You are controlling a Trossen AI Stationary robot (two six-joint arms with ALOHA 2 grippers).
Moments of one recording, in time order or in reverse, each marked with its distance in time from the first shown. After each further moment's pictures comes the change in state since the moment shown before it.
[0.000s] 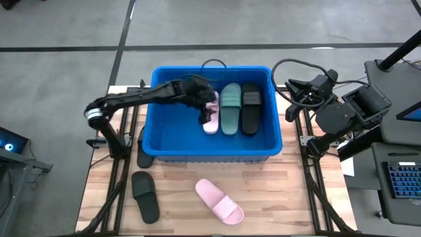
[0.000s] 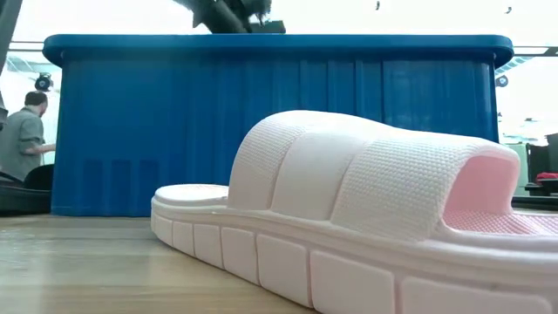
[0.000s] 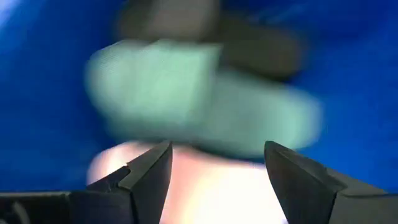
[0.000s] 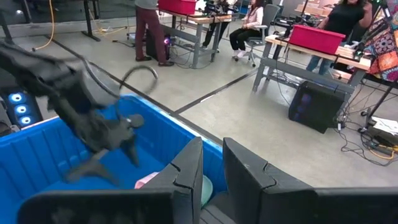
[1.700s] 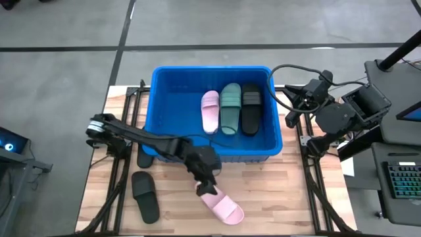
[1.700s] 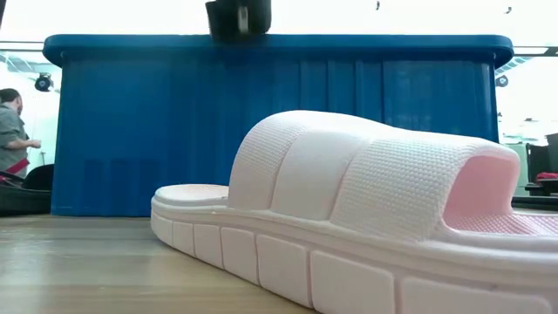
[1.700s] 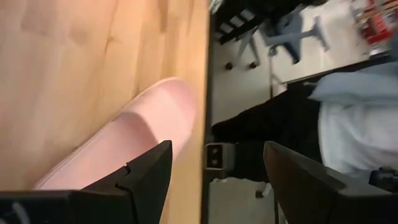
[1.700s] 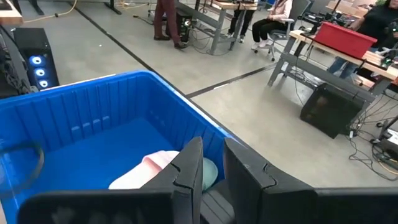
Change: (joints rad) left arm -0.608 0.044 -0.021 0.101 0.342 -0.910; right arm 0.000 0.000 0.000 -0.004 -0.117 -0.116
